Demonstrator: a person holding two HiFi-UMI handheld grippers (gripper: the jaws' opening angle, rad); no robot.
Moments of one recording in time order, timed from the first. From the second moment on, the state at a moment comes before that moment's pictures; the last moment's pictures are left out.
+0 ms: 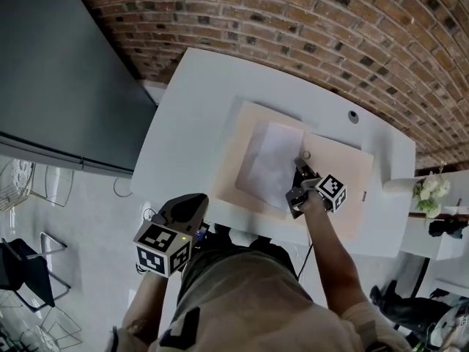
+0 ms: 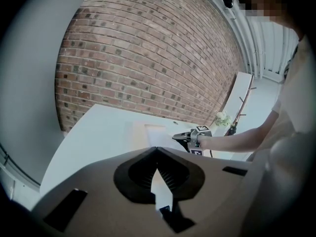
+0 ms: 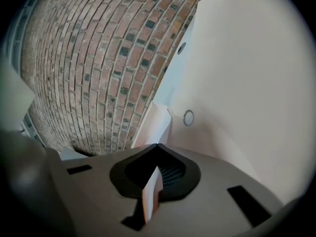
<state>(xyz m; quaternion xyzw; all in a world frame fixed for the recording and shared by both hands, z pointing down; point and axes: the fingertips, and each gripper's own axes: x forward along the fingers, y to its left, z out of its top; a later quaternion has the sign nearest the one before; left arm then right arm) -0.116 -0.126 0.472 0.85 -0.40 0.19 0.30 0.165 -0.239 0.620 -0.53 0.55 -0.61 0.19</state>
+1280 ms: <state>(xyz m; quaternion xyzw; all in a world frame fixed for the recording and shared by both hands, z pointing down) -0.113 -0.134 0.479 0.84 -0.39 0.20 0.31 0.158 -0.234 0.633 -0.52 0.59 -0.60 0.14</state>
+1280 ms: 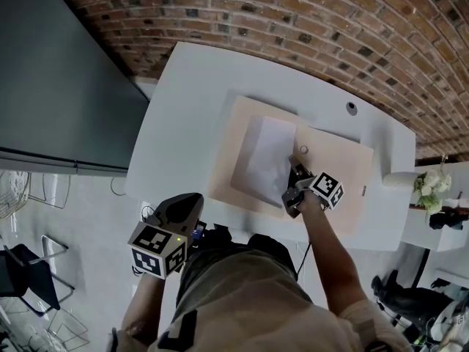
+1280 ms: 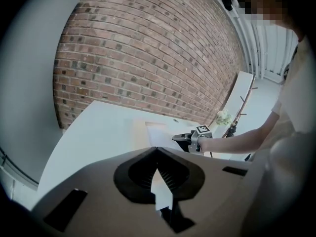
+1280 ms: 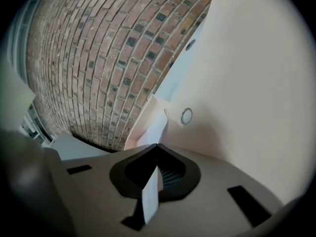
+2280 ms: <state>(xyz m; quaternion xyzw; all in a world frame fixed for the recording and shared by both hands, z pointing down) -0.111 -0.129 0.483 0.84 -0.39 0.21 0.31 0.143 -0.237 0.641 -0.51 0.58 -0.62 0.12</state>
